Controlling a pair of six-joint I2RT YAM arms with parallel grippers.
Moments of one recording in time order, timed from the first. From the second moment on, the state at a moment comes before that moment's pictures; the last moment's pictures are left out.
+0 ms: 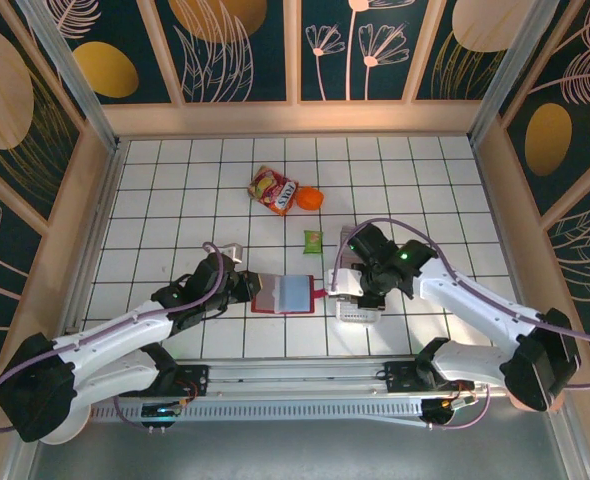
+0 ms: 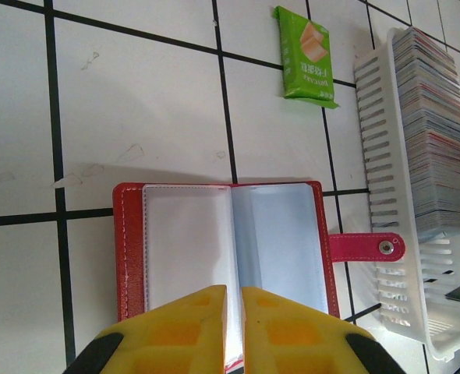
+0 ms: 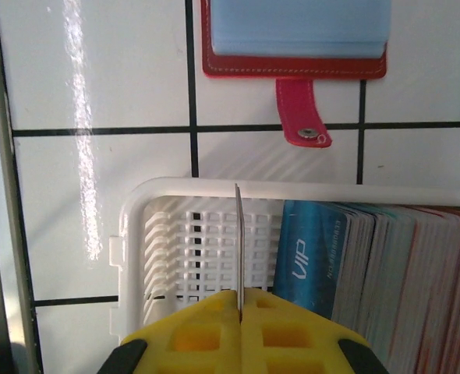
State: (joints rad) left arm -0.77 1.02 0.42 -0.12 0.04 -0.86; right arm 0.75 1.18 0.85 -0.95 -0.16 -0.87
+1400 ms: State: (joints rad) left arm -0.77 1.05 0.42 -0.09 0.04 -0.87; right arm 0.71 1.11 0.68 -0.70 -0.01 -0.99
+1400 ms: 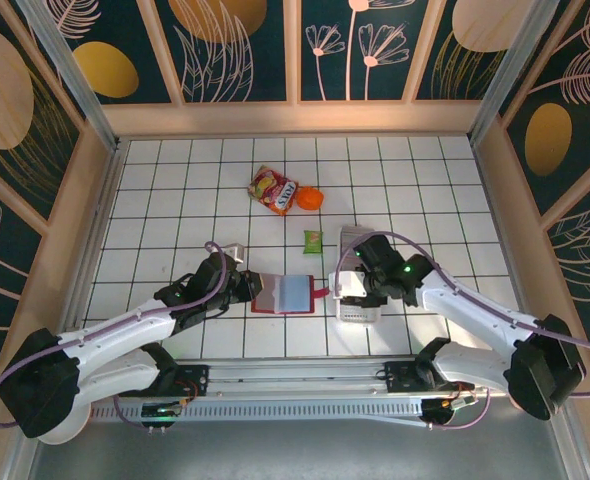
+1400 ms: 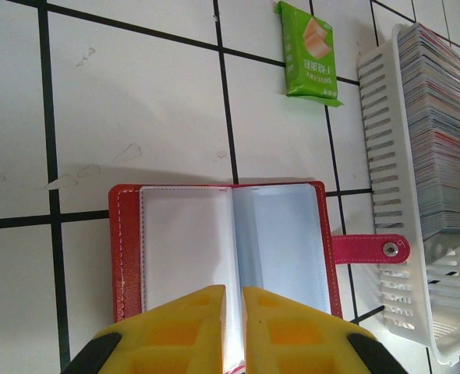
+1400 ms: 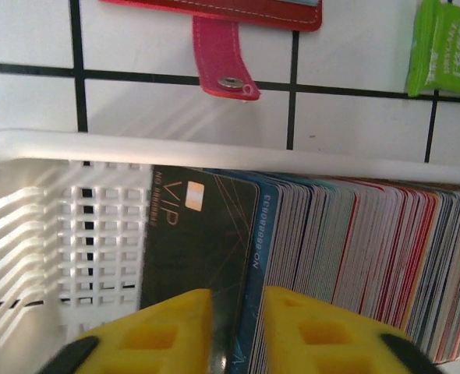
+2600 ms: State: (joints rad) left arm -0.77 1.03 0.39 -0.09 0.04 -0.87; right arm 0.78 1.23 0.61 -0.47 0.16 -1.10
